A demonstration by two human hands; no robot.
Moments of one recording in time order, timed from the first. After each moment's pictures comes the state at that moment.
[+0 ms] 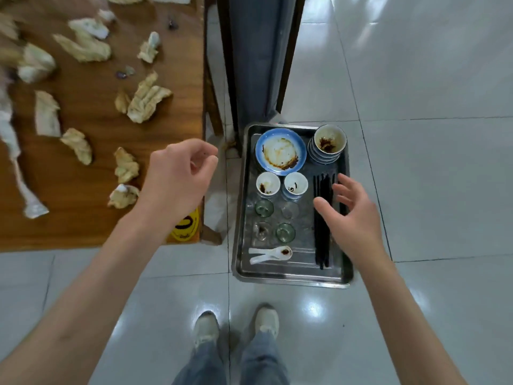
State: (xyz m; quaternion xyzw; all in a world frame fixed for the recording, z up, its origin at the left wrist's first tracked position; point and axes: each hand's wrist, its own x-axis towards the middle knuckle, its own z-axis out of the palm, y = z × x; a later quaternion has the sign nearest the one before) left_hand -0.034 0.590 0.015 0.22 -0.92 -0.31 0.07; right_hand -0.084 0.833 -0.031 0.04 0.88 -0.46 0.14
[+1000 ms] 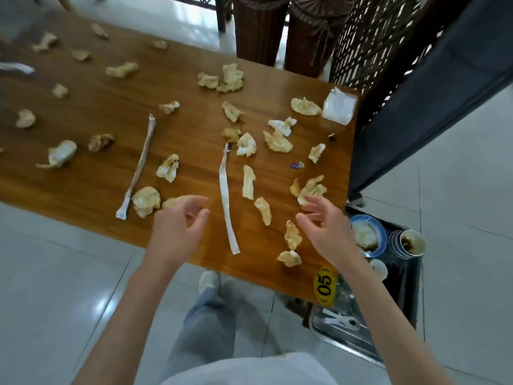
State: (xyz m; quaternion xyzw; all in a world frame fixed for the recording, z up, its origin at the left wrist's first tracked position) left_hand 0.130 0.344 0.113 0.44 -0.82 -0.34 0.11; right_hand -0.047 0.528 0.105 -0.25 0.87 -0.36 0.23
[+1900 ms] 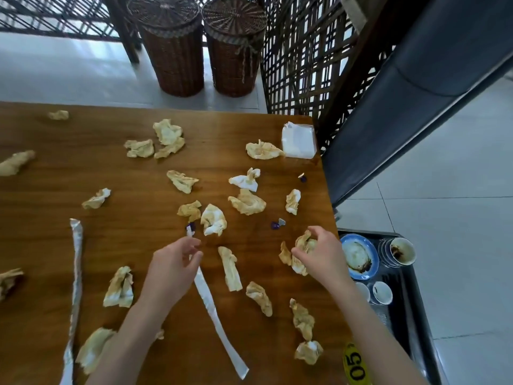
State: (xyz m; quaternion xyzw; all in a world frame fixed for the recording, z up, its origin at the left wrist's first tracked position) left_hand -0.018 0.203 0.042 0.29 -0.90 -0.33 -0.01; right_hand -0.148 0.441 0.044 -0.03 0.96 -0.21 0.19
